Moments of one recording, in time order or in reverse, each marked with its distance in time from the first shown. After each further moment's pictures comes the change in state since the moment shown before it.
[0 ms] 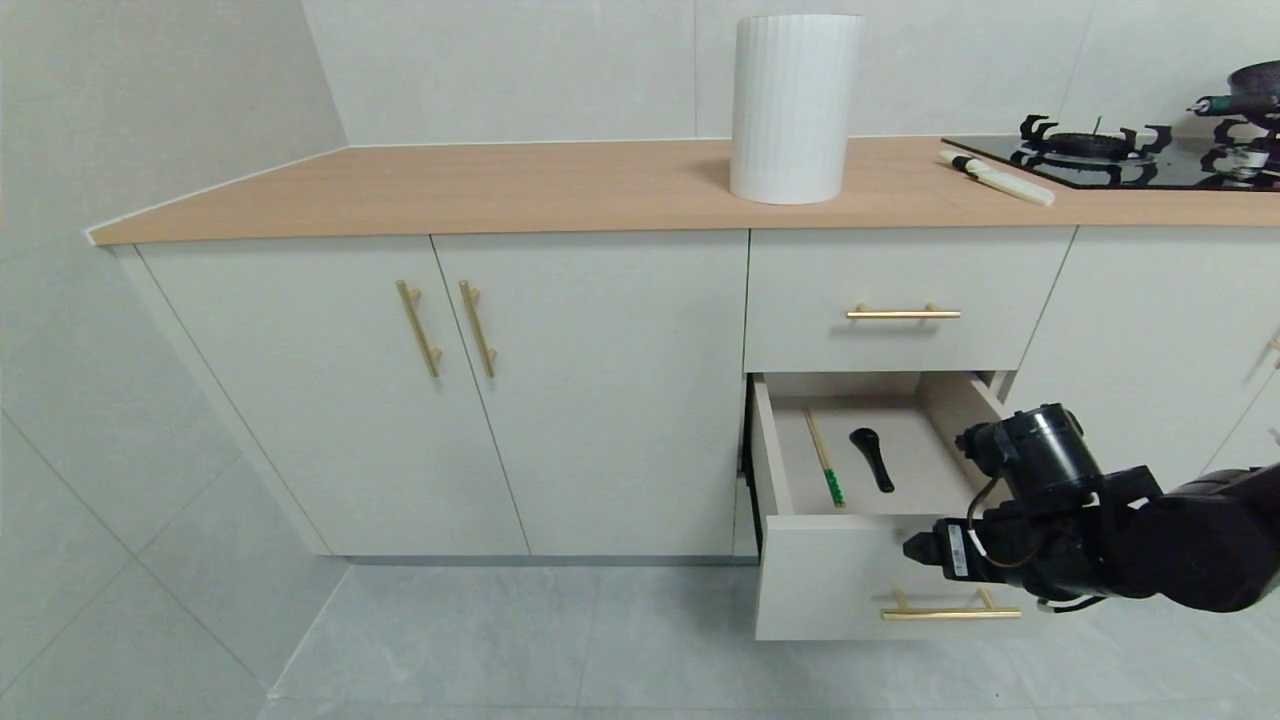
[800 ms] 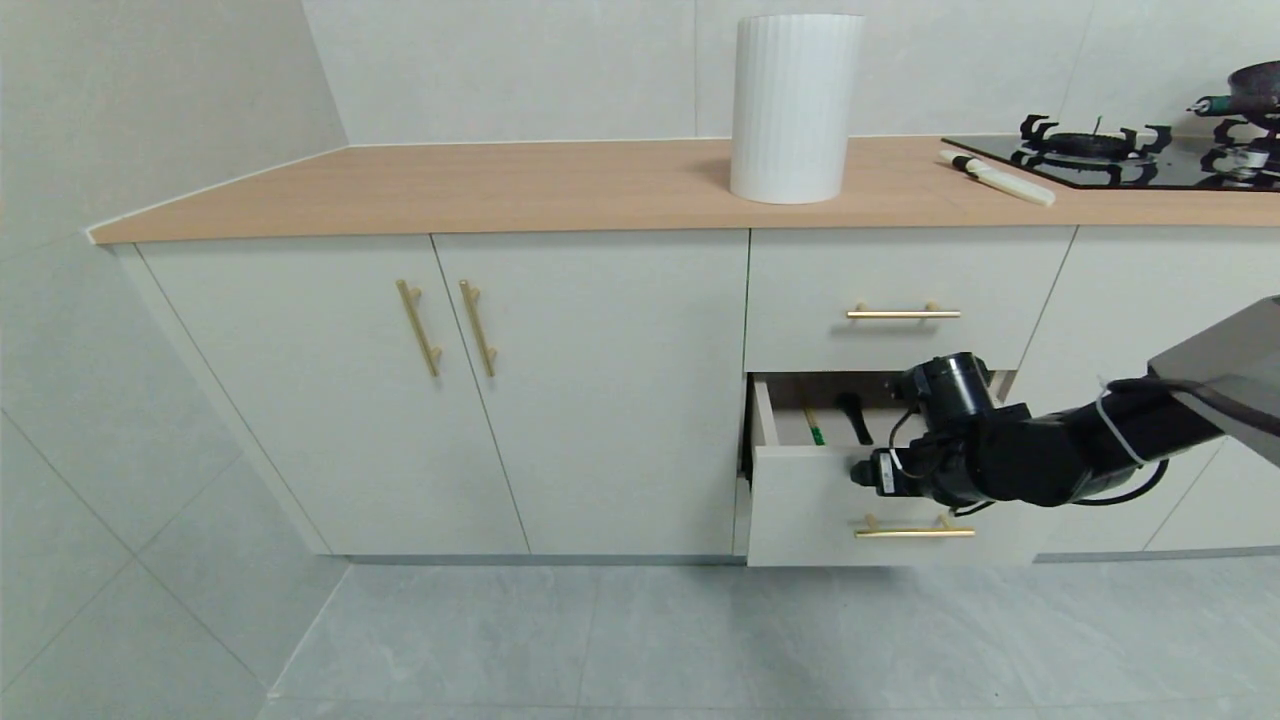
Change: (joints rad) left arm 0.000 0.000 0.000 0.000 0.000 0.000; right arm -0.054 0.295 -0.423 0.003 0.001 -0.099
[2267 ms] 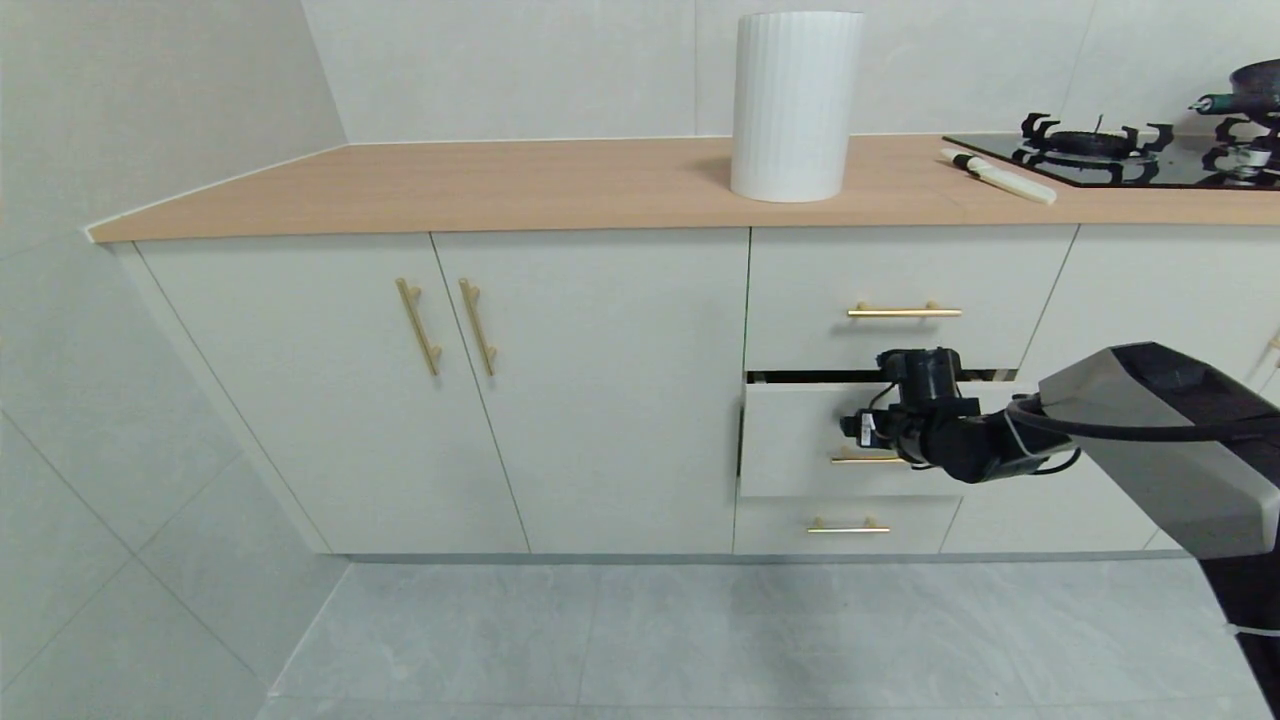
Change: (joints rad) left arm 0.000 0.000 0.000 0.000 0.001 0.000; right arm -0.092 0.337 -0.396 -0.185 -0.005 -0.068
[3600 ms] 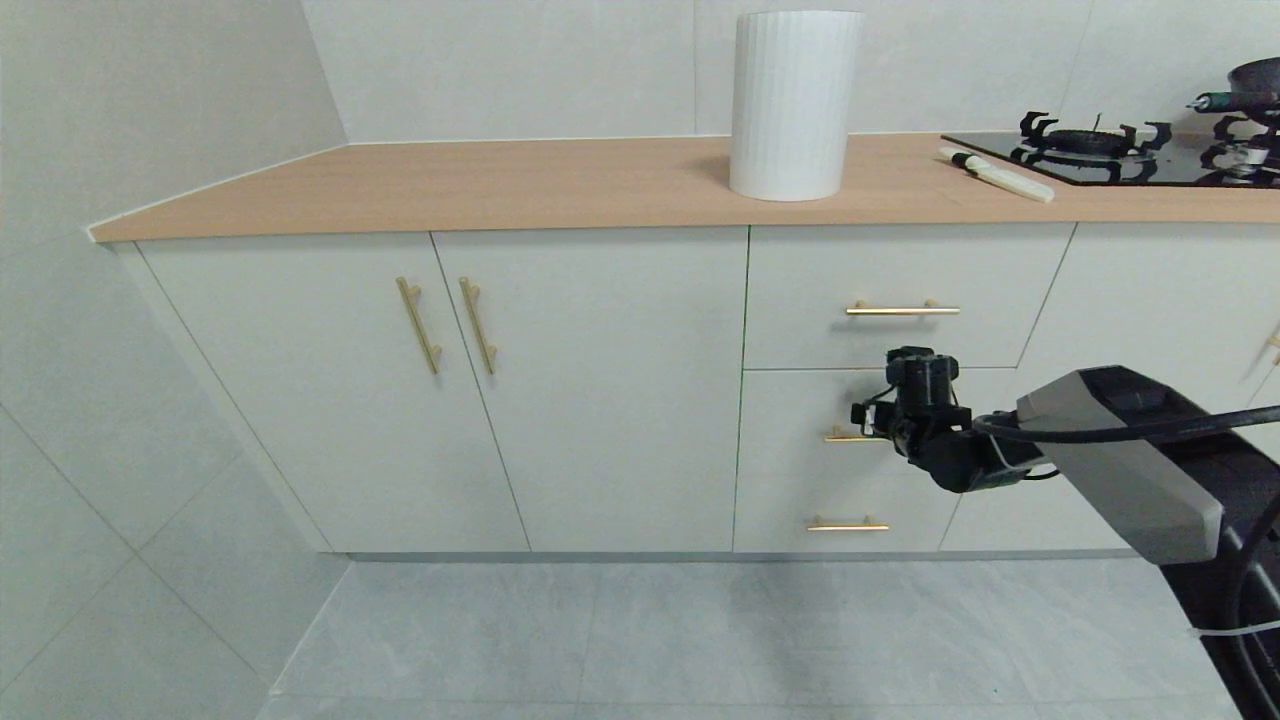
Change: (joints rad) left arm 0.000 0.000 0.000 0.000 0.000 0.000; right arm -0.011 0.090 -0.076 -0.141 -0.120 0.013
